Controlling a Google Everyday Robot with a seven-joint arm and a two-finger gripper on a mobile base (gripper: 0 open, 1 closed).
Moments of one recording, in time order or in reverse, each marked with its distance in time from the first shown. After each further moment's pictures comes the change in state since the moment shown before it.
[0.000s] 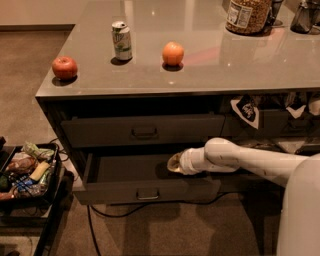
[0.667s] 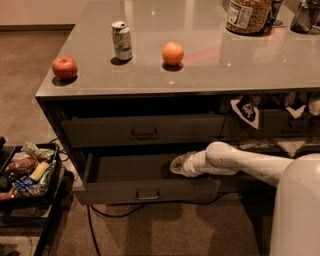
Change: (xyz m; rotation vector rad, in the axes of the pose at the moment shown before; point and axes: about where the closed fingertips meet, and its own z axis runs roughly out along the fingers) arm 0.031 -0.002 0.020 0.008 0.014 -0.015
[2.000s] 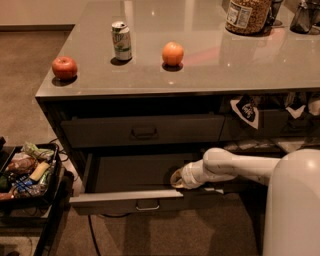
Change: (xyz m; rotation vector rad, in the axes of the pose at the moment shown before) arm 0.009 0.058 0.012 -0.171 0.022 -0.096
